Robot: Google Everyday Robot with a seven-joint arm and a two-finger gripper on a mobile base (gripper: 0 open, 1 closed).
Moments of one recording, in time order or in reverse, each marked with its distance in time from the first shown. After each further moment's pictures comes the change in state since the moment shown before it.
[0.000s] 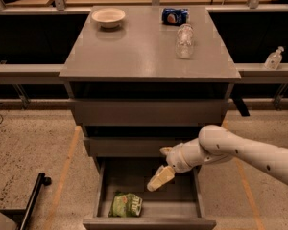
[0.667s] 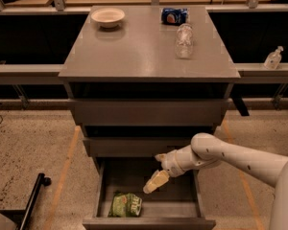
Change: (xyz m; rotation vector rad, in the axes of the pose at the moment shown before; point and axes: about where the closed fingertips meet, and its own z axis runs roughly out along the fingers) arm 0.033 -0.024 0.063 -0.080 -0.027 0.048
